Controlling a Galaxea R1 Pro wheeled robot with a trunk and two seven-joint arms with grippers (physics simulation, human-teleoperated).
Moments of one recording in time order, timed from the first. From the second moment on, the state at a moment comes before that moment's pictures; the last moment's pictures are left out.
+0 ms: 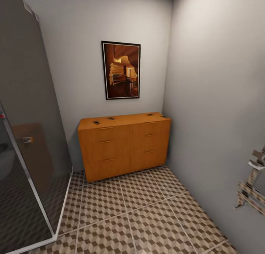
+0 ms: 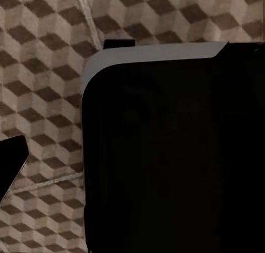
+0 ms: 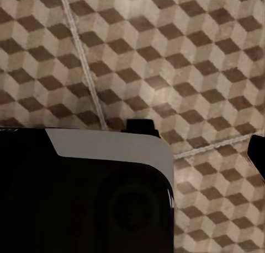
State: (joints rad) left arm 0.00 0.00 0.00 -0.09 0.00 -0.02 0.00; right arm -0.08 -0.01 0.01 -0.08 0.01 -0.15 -0.01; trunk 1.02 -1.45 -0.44
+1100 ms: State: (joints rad) left arm 0.00 0.00 0.00 -0.09 0.00 -0.02 0.00; right arm -0.08 -0.01 0.01 -0.08 0.01 -0.15 -0.01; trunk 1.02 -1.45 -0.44
